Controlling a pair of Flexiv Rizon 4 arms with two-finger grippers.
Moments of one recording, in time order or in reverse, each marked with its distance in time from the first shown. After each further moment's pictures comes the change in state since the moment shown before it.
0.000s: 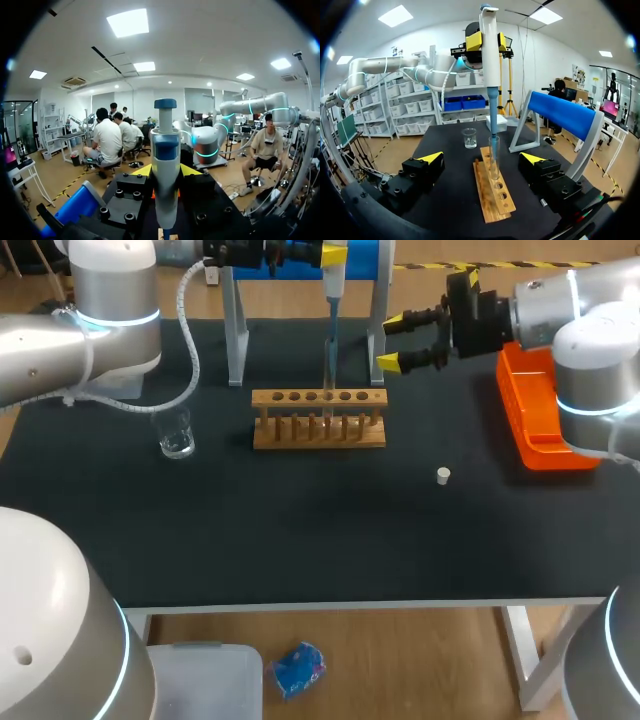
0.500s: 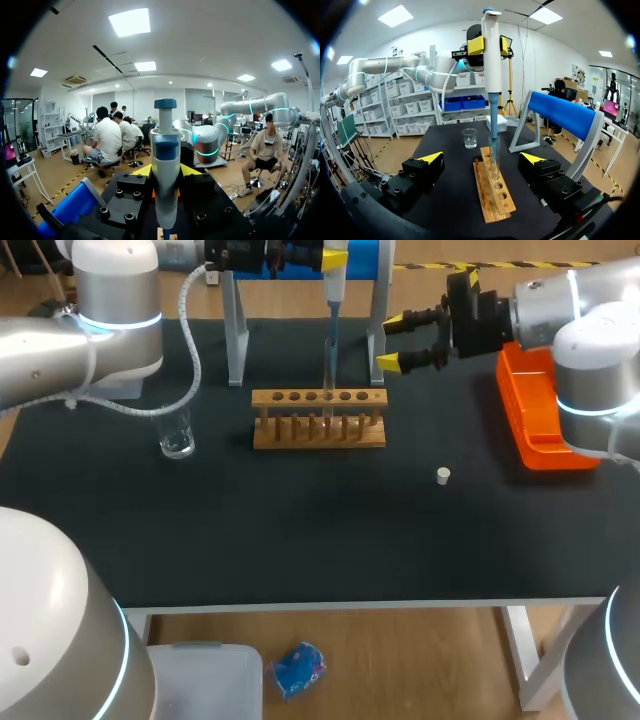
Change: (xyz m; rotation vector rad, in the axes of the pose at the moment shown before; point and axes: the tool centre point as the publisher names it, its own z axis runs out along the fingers) left arm -0.001 0.008 0.001 0.002 0.000 -0.014; right arm 0.000 0.000 0.000 0.000 0.000 0.000
